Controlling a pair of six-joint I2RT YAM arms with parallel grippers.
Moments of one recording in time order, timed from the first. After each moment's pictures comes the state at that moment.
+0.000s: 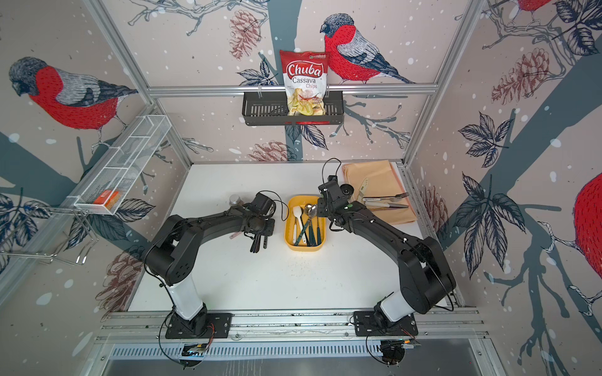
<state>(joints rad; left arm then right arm) -0.53 1.82 1.07 -0.44 -0.05 -0.34 0.61 1.52 1.08 -0.37 0.23 0.42</state>
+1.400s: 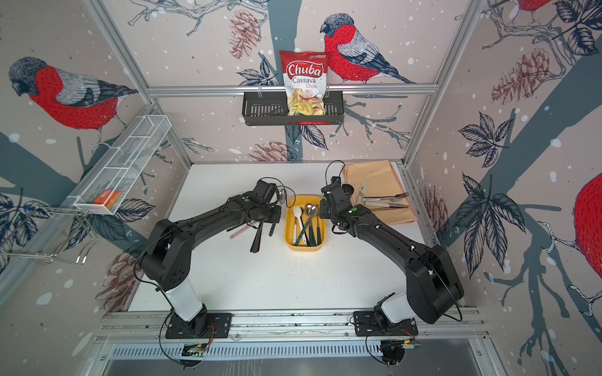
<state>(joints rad) -0.57 1.76 1.26 -0.51 0.02 -0.37 0.61 1.44 1.03 -0.37 0.25 0.43</state>
